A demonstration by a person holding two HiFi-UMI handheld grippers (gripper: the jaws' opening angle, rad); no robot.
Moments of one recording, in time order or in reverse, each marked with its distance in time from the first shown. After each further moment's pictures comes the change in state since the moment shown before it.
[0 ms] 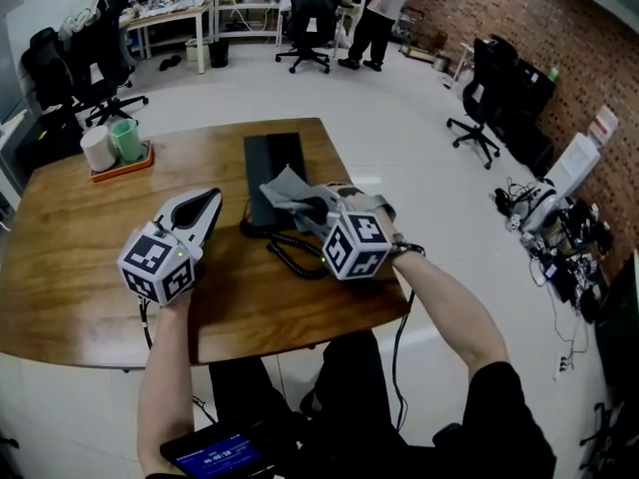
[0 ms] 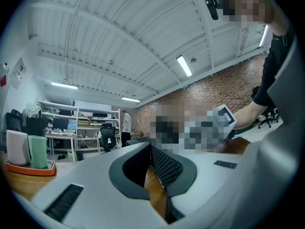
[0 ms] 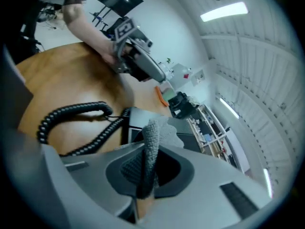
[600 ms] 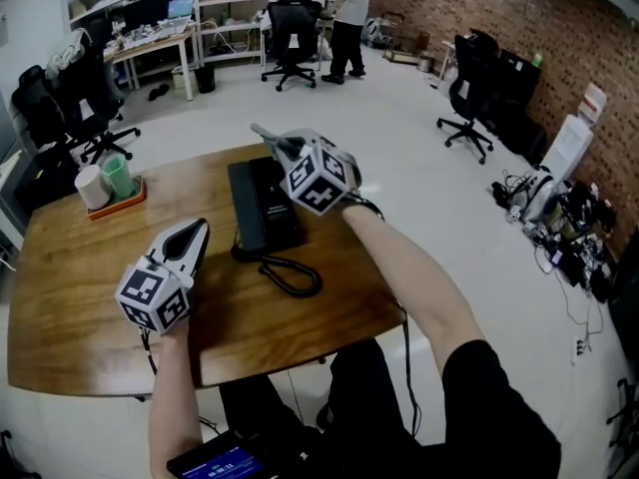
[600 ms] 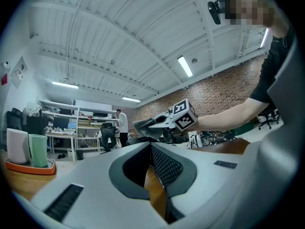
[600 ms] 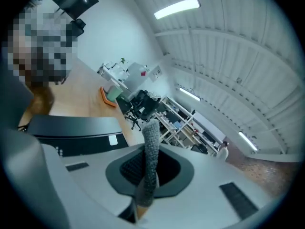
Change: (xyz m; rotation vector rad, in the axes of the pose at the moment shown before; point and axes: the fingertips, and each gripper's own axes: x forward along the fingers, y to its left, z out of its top) left arm -0.003 0.001 -0.004 -0.024 0.000 0.005; right arm 0.040 -0.166 -0.038 0.387 0.018 -0.353
